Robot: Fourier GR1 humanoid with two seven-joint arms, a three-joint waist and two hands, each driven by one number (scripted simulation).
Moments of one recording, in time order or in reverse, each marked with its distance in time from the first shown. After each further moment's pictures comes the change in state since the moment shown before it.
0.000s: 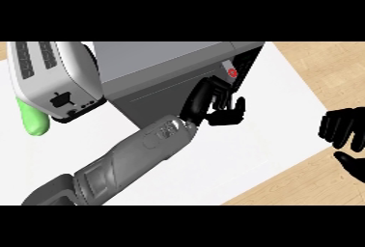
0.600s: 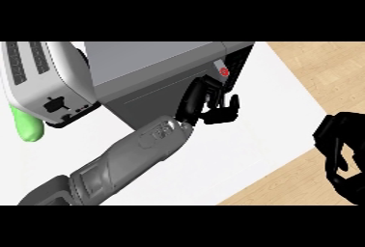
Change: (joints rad) left arm 0.020 0.021 -0.006 -0.014 0.044 0.067 -0.026; right arm -0.024 -0.017 0.088 -0.147 -0.017 0.031 0.063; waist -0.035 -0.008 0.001
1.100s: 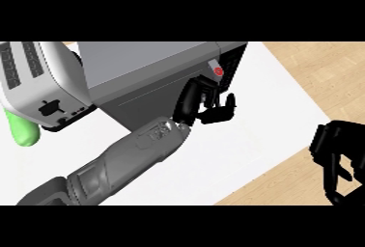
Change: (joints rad) left arm 0.017 0.011 -0.002 -0.008 0.019 0.054 -0.033; right arm 0.012 0.000 0.038 -0.086 -0.022 0.006 0.027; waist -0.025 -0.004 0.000
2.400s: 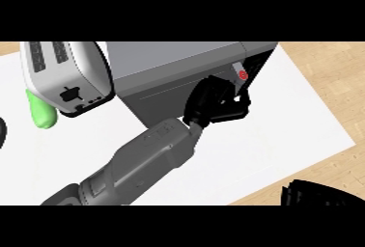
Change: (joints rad) left arm 0.033 -0.090 0.162 -0.031 0.352 -0.302 0.024; right arm 0.217 0.052 0.214 -0.223 0.020 -0.041 0.093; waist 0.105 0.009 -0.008
